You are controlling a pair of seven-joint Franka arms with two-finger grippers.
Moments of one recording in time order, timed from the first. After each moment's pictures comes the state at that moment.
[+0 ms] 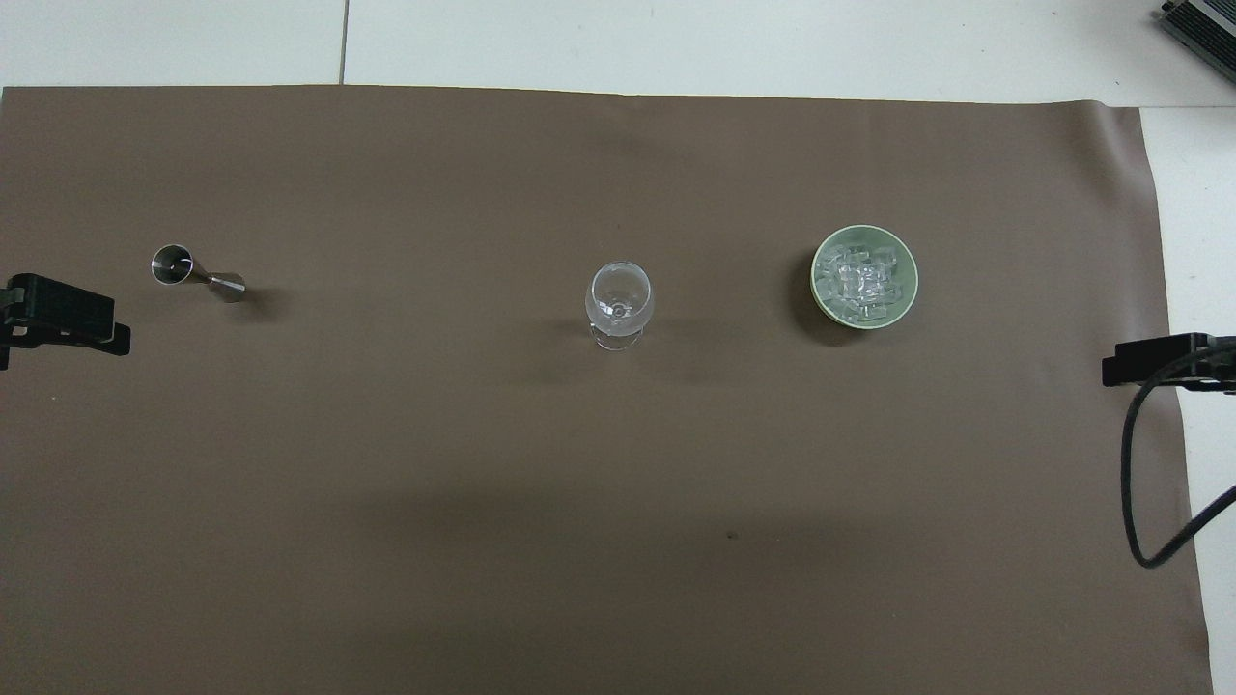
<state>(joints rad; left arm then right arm) -0.02 -0.03 -0.03 -1.49 -0.07 1.39 -0.12 -0.08 -0.17 0.04 -1.69 0.00 1.54 0.04</state>
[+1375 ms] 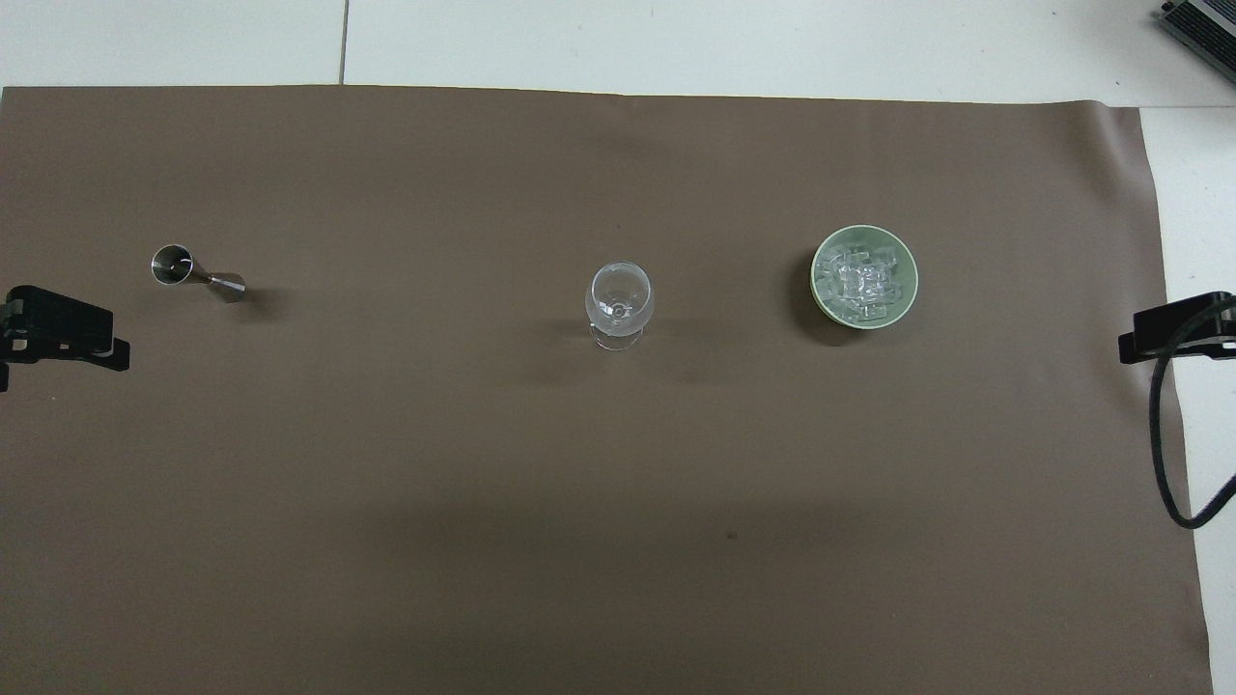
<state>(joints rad) -0.02 -0.04 -0.02 -1.50 -0.08 1.35 -0.19 -0.08 -0.04 0.03 -1.49 0.00 1.40 0.04</state>
